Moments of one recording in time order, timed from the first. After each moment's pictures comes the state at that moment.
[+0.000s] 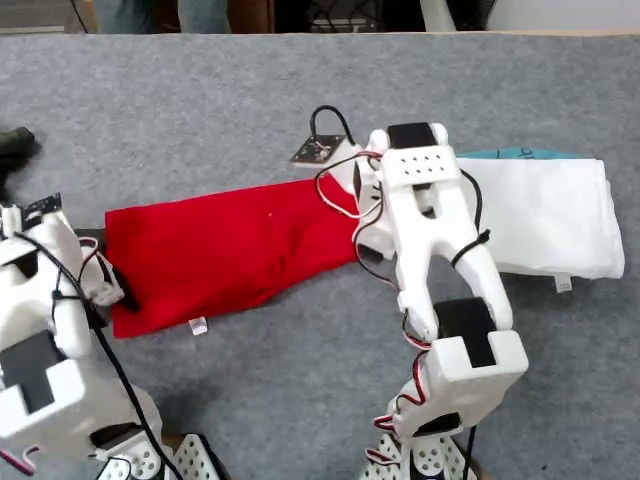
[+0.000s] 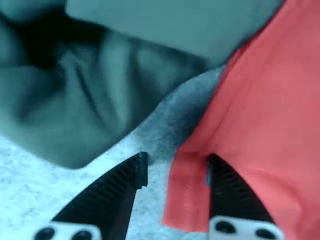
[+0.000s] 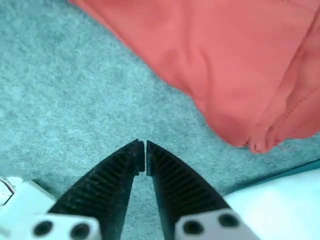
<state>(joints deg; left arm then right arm) -32.9 5.7 33.9 67.6 -0.1 -8.3 10.7 1.1 93.7 50.9</state>
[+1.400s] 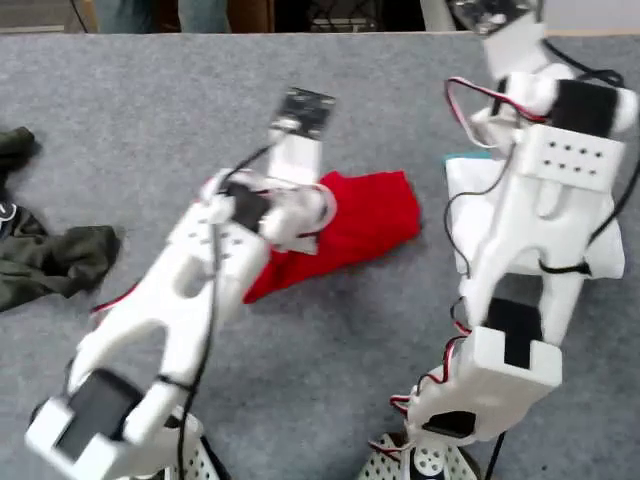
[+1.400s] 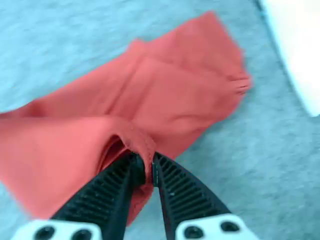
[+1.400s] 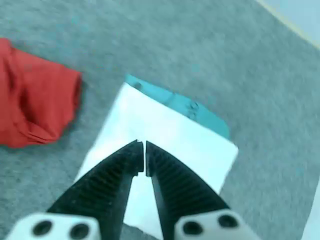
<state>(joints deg) 29.7 -8.6 11.1 62.5 11.3 16.8 10.9 -40.9 94.4 42.7</state>
